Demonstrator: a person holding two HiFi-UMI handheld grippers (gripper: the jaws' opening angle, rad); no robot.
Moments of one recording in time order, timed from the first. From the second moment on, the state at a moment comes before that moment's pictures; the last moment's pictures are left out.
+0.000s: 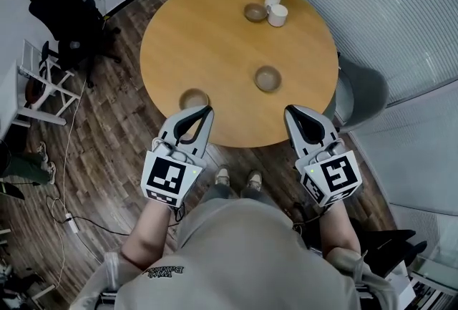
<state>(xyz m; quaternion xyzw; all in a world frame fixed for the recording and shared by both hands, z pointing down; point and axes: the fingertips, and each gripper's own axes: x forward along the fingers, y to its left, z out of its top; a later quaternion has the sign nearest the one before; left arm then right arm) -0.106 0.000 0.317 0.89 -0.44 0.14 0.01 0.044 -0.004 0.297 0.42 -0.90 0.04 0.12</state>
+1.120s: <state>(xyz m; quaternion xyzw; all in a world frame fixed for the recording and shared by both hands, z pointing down) -0.197 -0.034 0.337 0.82 -0.54 0.19 0.01 -0.109 -0.048 0.361 0.21 -0.96 0.08 0.18</state>
